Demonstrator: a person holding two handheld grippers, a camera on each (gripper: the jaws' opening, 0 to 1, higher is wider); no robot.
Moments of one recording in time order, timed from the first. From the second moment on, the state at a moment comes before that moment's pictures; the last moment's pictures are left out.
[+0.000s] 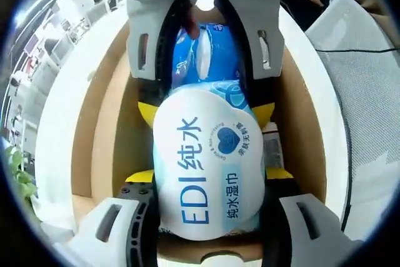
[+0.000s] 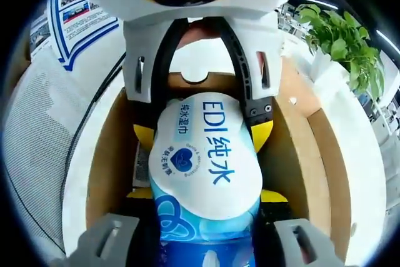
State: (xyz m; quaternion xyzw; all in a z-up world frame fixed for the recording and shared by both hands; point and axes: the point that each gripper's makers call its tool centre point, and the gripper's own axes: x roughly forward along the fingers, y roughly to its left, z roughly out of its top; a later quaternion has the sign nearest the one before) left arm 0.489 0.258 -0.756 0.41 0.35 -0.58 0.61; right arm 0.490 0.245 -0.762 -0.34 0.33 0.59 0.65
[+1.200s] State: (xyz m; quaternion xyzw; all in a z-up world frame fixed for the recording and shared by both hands) left arm 0.481 0.219 -0.702 0.42 0.32 -0.59 0.61; right arm 0.480 0.204 -0.701 -0.35 0.32 0.58 0.66
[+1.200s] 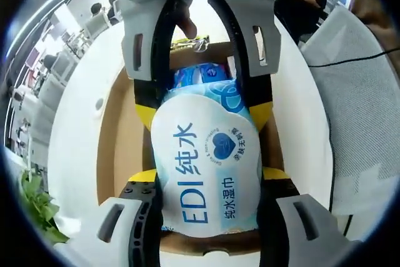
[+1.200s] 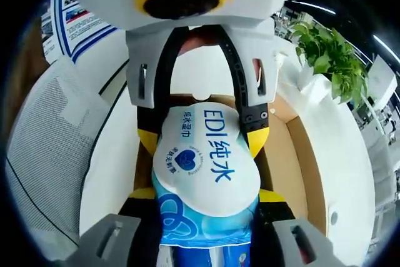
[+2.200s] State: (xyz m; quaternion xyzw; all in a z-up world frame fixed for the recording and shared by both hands) left arm 0.469 0.112 -0.664 0.46 0.27 -0.62 0.57; right arm 0.468 0.097 -0.668 -0.34 0.33 0.52 0.71
